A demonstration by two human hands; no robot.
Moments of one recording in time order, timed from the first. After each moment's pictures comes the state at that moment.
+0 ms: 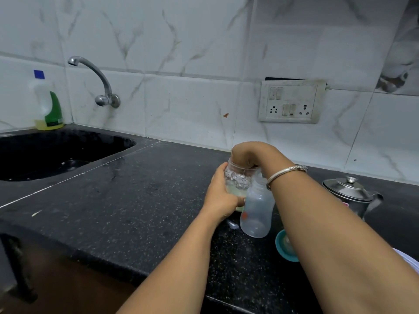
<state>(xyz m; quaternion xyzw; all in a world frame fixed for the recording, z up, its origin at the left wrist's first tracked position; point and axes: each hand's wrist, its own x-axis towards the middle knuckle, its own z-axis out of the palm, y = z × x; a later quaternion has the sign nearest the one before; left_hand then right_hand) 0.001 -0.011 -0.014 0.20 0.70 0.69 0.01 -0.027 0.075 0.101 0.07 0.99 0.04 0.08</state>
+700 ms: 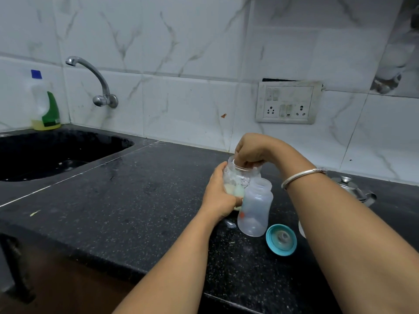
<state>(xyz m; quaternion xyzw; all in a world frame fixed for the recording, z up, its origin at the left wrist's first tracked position) 0.006 -0.011 -0.012 0.20 0.71 0.68 0.00 -0.001 0.091 0.120 0.04 0.99 -0.15 0.00</state>
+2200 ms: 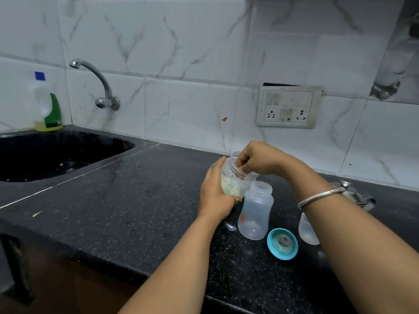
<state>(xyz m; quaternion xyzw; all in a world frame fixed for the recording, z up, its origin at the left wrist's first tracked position) 0.011 -0.017 -0.006 0.21 0.73 0.63 -0.15 0.016 0.101 0.106 -0.05 0.98 -0.17 -0.08</state>
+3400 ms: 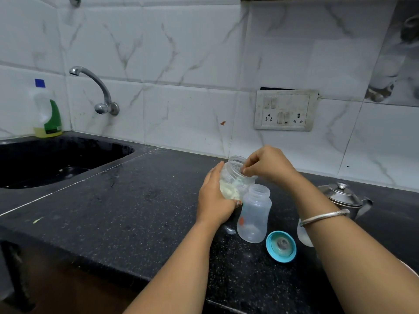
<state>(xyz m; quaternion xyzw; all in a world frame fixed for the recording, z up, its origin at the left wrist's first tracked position) 0.009 -0.017 -0.007 0.20 0.74 0.62 -0.15 0.031 0.111 0.093 0.03 0.95 -0.26 -0.18</state>
